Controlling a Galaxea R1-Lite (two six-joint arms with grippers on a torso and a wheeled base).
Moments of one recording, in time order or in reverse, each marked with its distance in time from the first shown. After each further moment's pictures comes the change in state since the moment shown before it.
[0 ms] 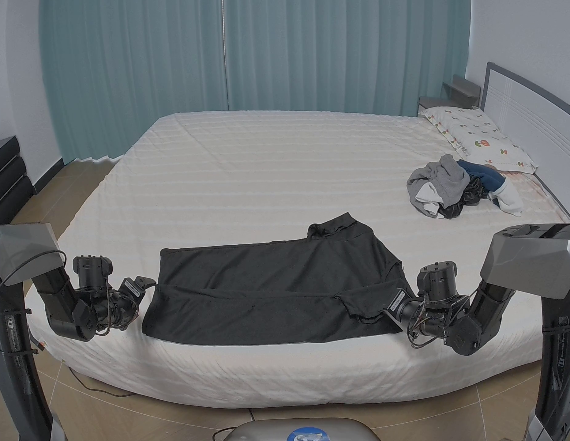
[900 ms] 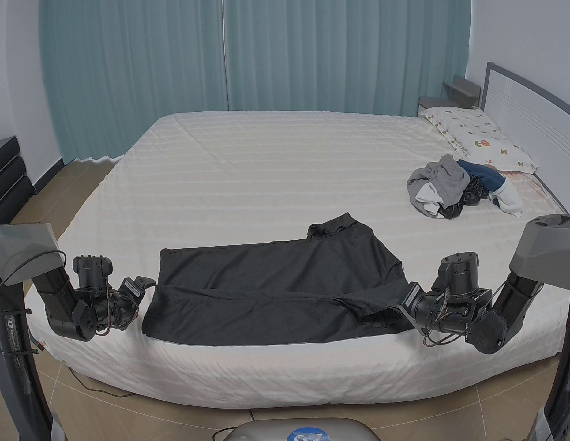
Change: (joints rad) left arm 0.000 0.000 0.000 0.000 0.001 0.000; right arm -0.014 -0.167 0.120 0.010 0.086 0.013
